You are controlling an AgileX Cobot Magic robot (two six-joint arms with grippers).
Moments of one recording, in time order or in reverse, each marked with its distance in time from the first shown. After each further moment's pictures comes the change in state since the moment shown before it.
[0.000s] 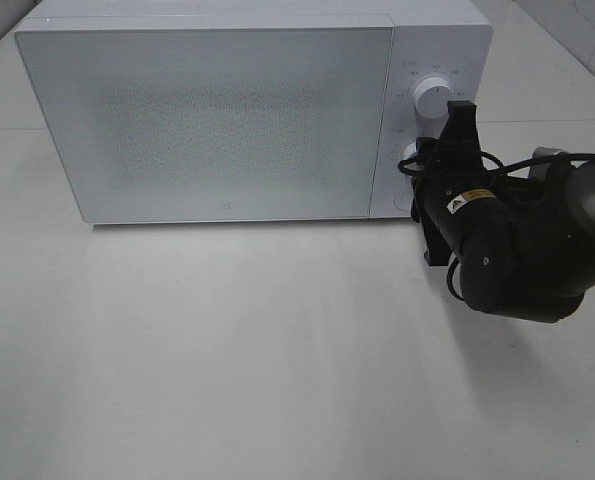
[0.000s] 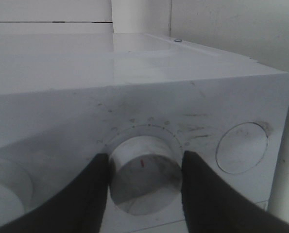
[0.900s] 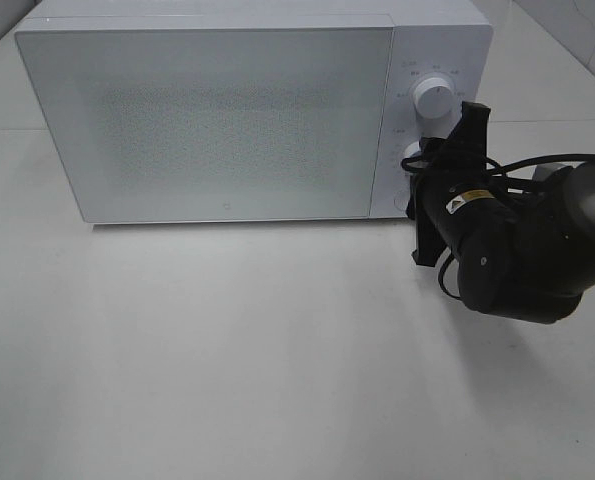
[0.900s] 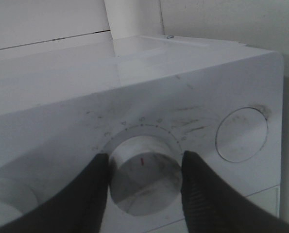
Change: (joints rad) left arm 0.000 0.000 0.000 0.000 0.000 0.000; right arm 0.007 0.000 0.000 0.019 0.000 0.142
